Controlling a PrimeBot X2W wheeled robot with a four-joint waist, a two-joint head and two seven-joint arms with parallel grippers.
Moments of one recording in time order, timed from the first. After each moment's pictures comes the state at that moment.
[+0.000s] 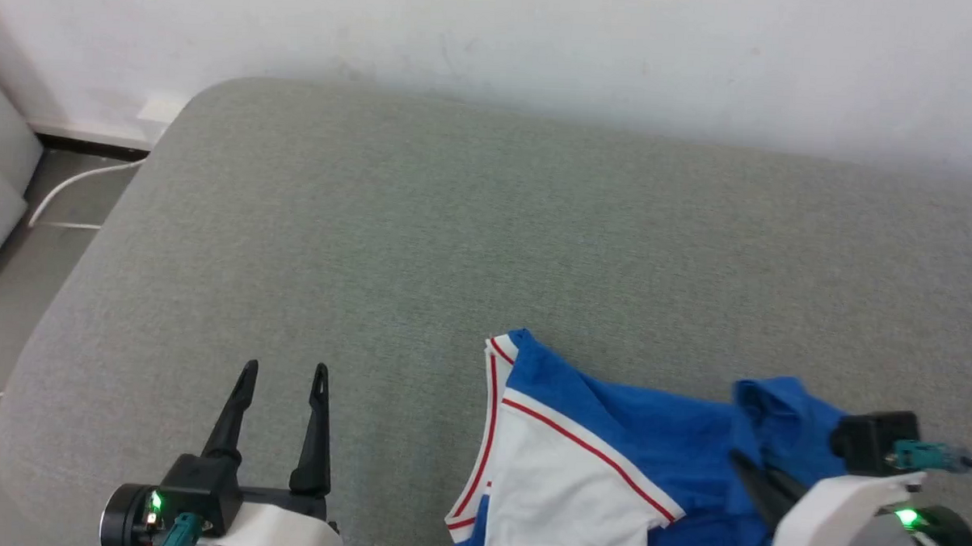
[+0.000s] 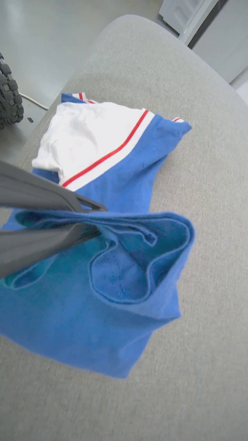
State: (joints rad) left arm 0.08 0.05 -0.03 0.00 -0.07 -0.03 -0.26; right arm 0.15 -0.12 0.00 -0.21 0.37 0.13 0.60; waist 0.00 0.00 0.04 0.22
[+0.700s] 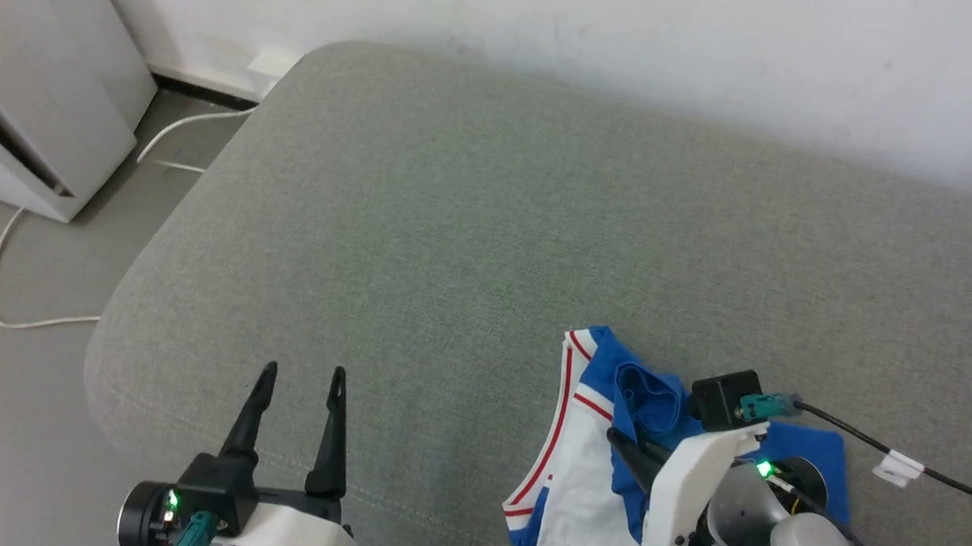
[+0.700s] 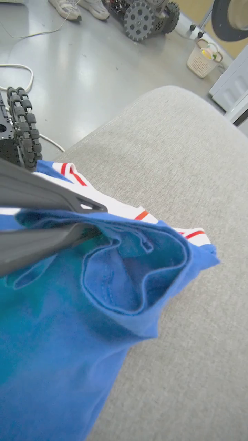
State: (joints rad) left arm 0.08 0.05 -0.06 0.02 -0.08 -0.03 -0.26; right arm -0.10 -0.05 0.24 0.18 0.41 0.13 0.45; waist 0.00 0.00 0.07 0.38
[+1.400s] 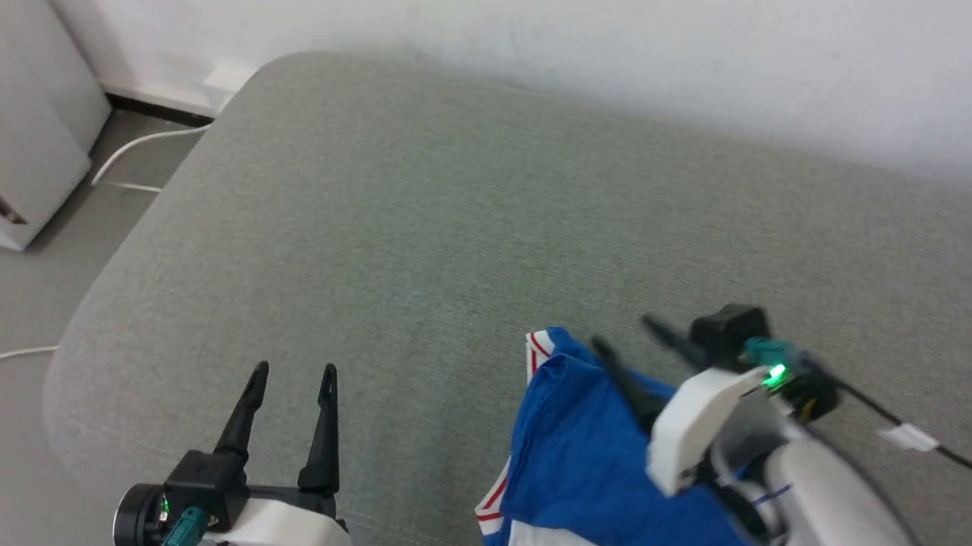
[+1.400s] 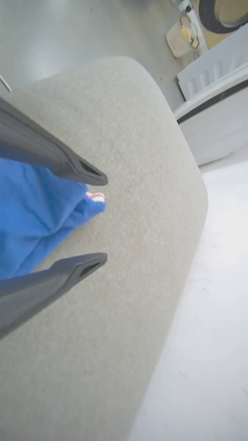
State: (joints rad) left arm 0.07 0.05 -0.06 0.03 -0.11 -0.02 -0.26; right arm -0.29 -0.12 0.37 0.30 0.37 0.13 0.17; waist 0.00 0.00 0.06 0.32
